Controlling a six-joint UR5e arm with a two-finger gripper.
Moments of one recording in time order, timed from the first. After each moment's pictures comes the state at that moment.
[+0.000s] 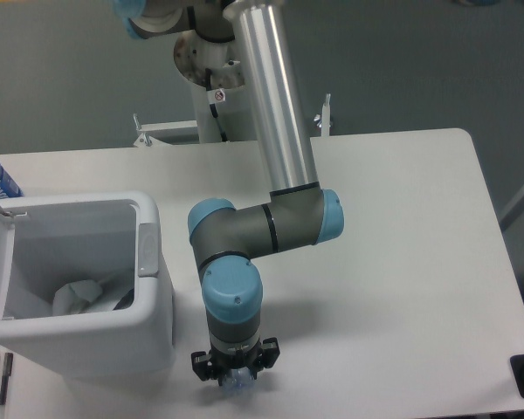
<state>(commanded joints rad) 2.23 -2.31 -1.36 -0.85 1.51 0.06</state>
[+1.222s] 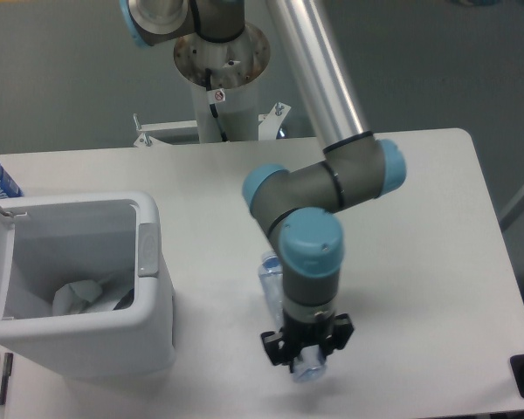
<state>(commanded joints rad) 2.45 -2.17 -1.33 -0.85 1.39 0.16</state>
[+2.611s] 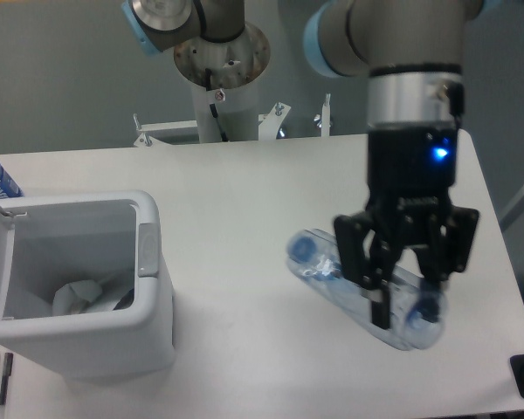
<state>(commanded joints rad) 2.45 -1.94 -1.11 -0.77 1.12 -0.14</state>
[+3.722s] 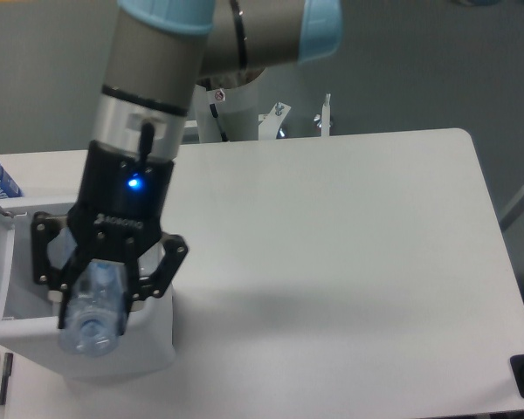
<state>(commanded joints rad) 2.16 -1.92 -1.25 -0.77 1.12 -0.17</state>
